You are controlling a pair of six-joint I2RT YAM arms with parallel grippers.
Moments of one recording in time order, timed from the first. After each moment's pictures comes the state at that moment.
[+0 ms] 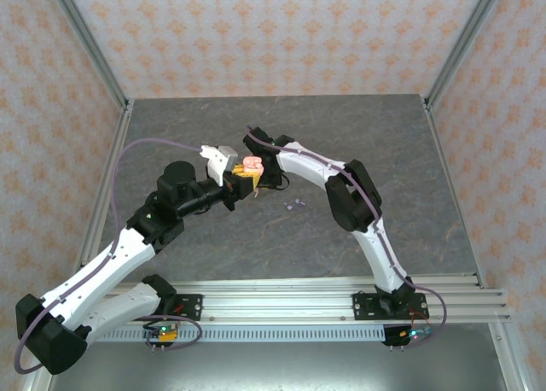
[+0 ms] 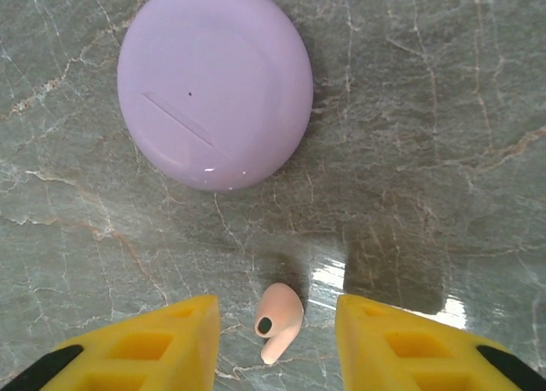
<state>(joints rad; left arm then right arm) -0.56 0.92 0.78 -0.08 0.32 -0.22 0.73 2.31 1.92 -0.87 -0.18 0.63</state>
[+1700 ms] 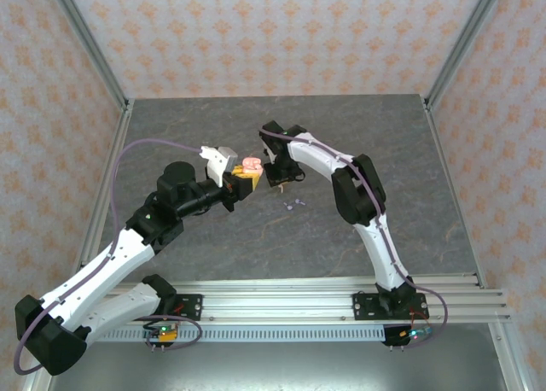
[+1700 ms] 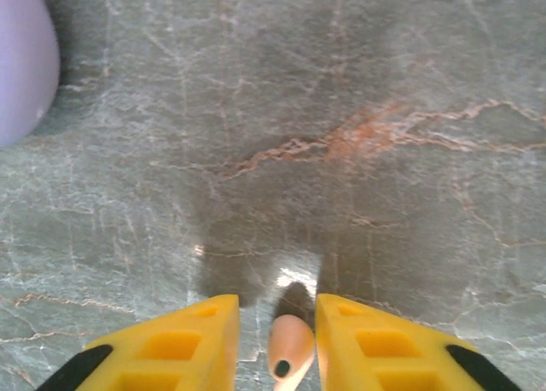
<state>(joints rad) -0.56 0.91 0.78 -0.10 0.32 -0.22 0.63 2.33 1.96 -1.04 -0.10 0.25</state>
